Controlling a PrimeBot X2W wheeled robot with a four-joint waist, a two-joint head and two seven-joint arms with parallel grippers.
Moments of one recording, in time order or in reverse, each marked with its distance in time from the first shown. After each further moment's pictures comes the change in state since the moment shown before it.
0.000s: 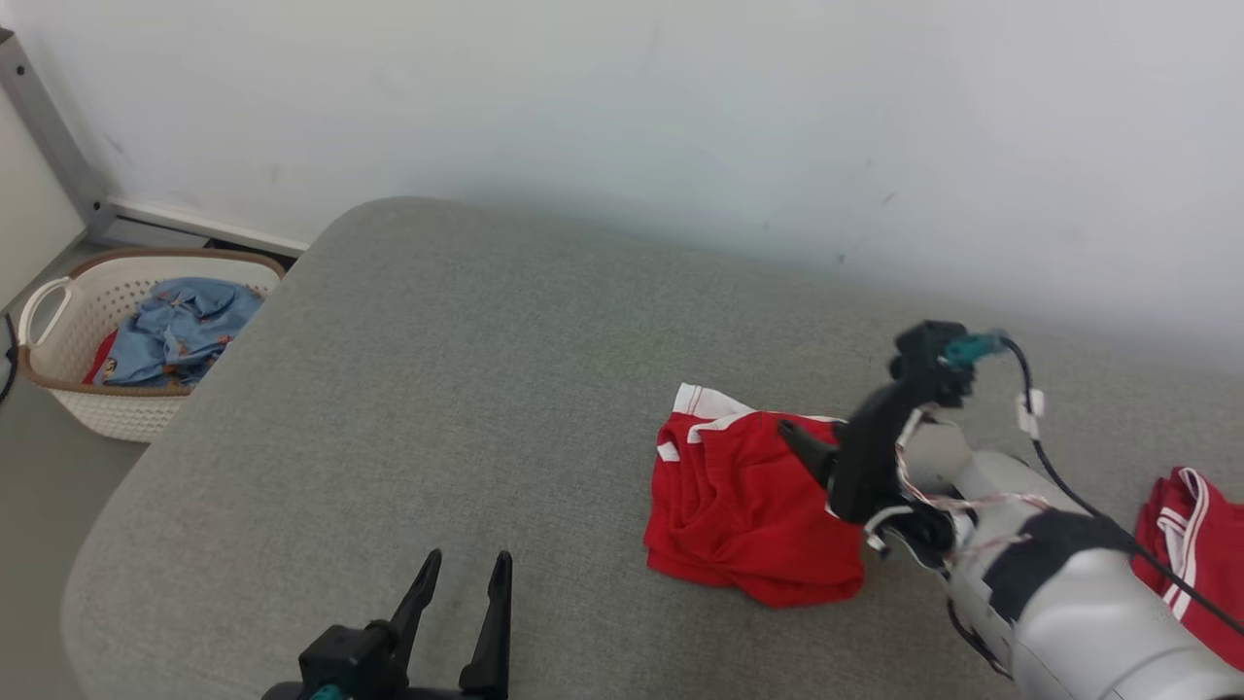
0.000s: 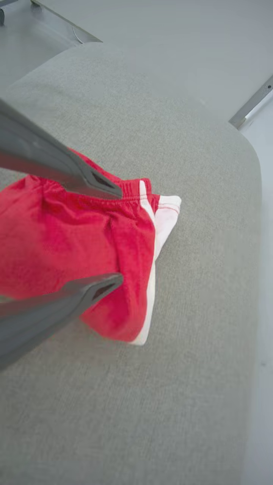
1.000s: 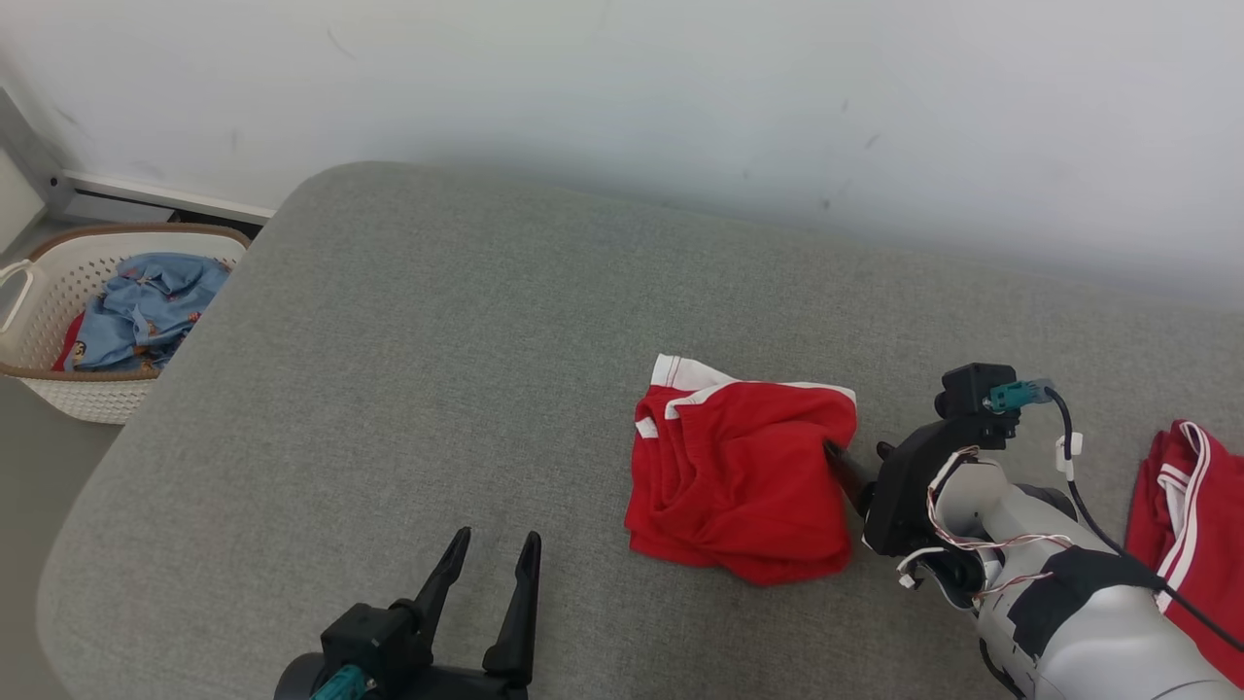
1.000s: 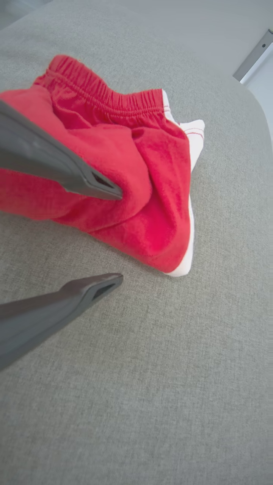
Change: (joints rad) left arm -0.028 -0.007 -0.036 -0.022 0.001 -0.017 0.009; right arm 0.081 -0.053 -0.004 0.021 -0.032 0.004 -0.139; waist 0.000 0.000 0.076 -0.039
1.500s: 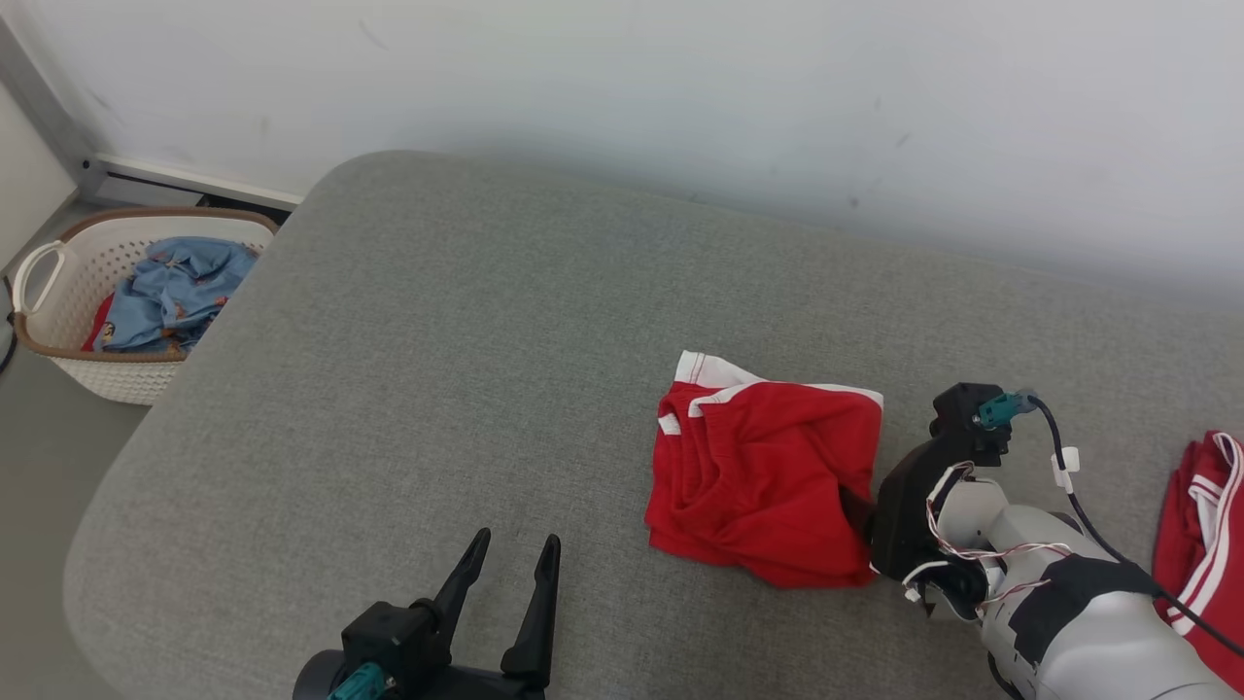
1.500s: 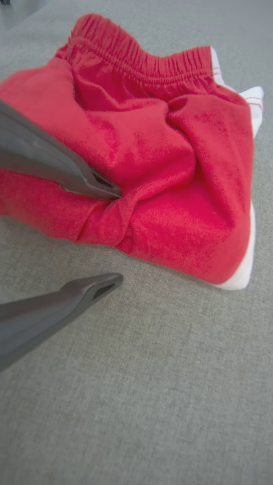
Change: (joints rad) left arm -0.011 -0.012 -0.021 0.016 0.000 -0.008 0.000; right arm -0.010 0.016 0.025 0.066 0.001 -0.001 0.096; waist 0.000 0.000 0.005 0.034
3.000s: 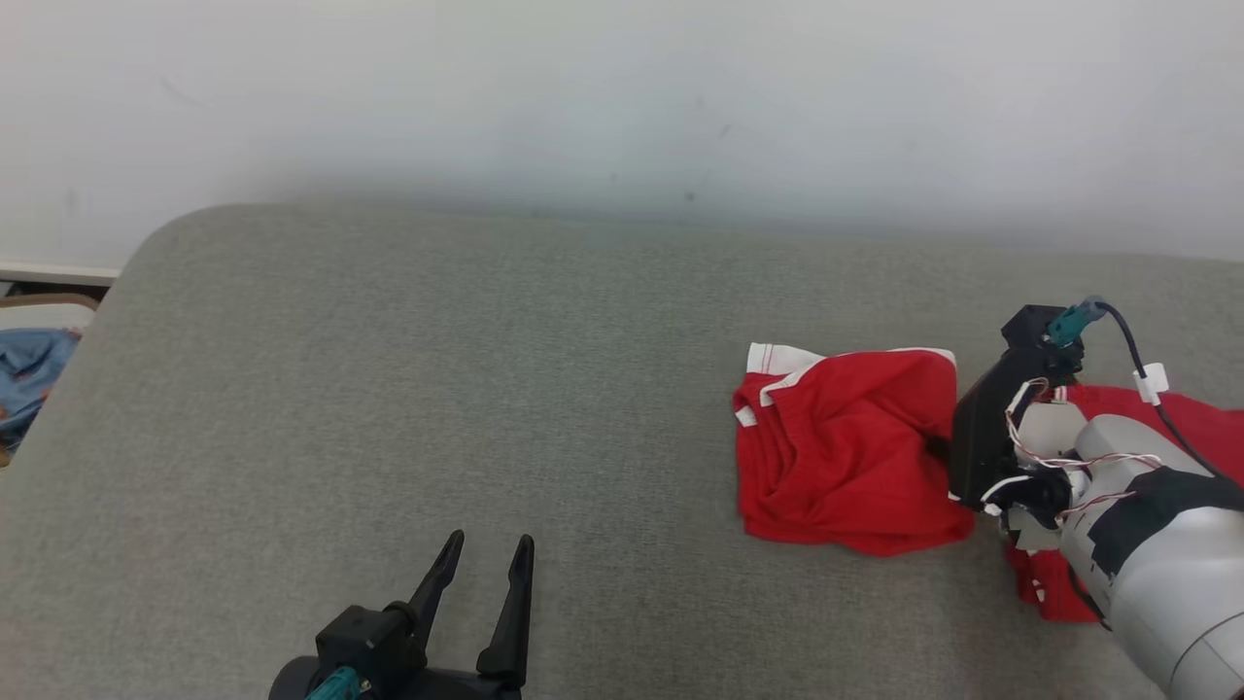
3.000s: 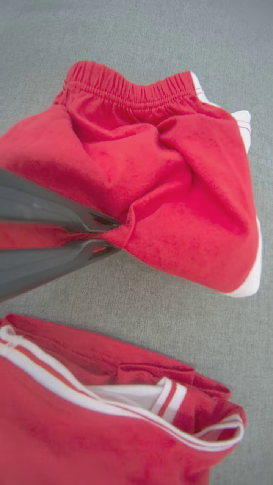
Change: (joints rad) left arm 0.007 0.023 0.022 0.005 -0.012 0.008 -0.010; right arm -0.144 -0.091 0.023 0.066 0.010 0.019 0.246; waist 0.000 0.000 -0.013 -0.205
